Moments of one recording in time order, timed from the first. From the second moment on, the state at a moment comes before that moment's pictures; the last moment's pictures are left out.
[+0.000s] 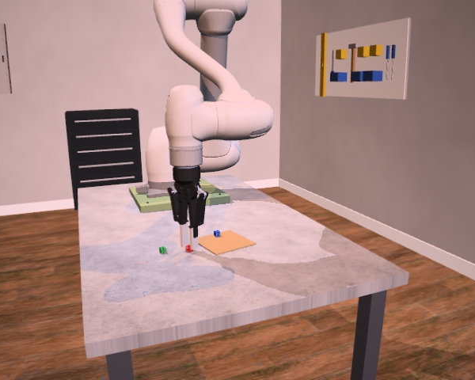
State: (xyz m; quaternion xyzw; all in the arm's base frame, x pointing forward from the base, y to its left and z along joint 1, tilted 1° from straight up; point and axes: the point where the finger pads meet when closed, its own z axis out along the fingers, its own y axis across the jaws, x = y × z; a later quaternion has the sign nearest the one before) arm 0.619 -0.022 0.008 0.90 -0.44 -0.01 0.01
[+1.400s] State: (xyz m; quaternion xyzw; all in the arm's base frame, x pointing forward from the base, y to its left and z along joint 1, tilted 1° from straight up) arm 0.618 -0.022 -0.001 0.90 -0.44 -0.01 0.01
